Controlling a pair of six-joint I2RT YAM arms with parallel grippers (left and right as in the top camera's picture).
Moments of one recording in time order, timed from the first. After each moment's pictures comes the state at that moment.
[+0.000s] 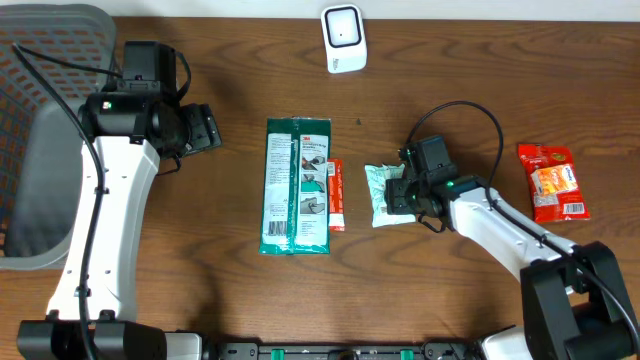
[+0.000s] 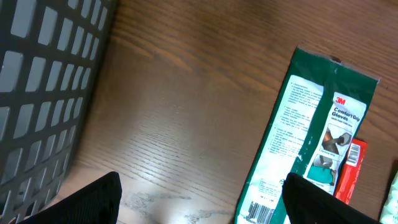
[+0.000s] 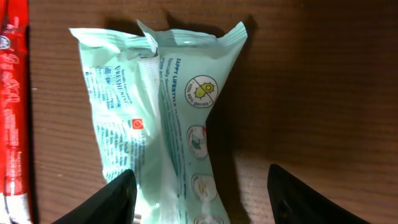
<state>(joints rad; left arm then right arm) -0.02 1.54 1.51 -1.17 -0.06 -0.33 0.35 1.63 0.82 -0.37 -0.07 0.30</state>
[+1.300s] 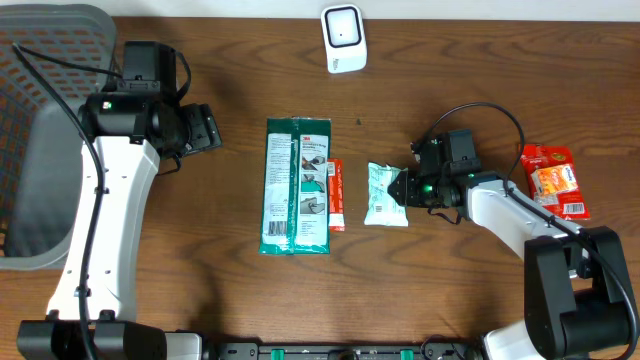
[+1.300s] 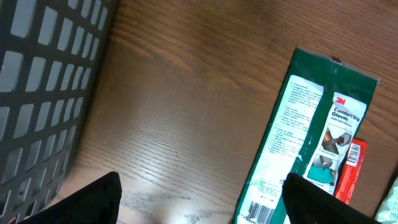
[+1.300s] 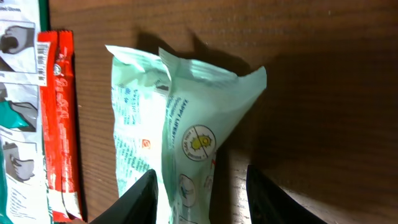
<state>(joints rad) -0.02 1.54 1.51 -1.17 -0.06 -0.33 0.20 1.69 0.81 -0.28 -0.38 0.29</state>
